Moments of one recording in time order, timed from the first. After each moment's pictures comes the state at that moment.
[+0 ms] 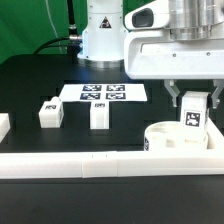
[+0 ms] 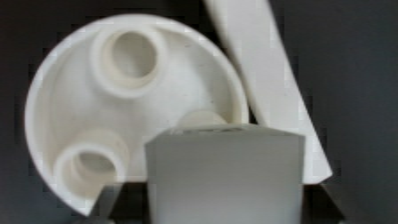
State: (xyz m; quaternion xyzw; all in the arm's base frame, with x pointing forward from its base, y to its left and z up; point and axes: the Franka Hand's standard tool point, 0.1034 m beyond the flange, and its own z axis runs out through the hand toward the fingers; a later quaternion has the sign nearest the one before) arm 0.627 0.111 0.082 -0.94 0.35 0.01 0.07
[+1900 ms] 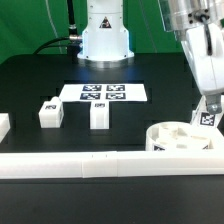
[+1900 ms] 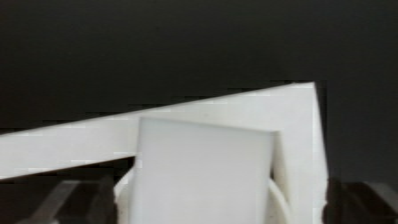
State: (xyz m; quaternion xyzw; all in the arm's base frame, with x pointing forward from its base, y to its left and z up) arm 0.631 0.132 0.093 -0.65 0.75 0.05 0.13
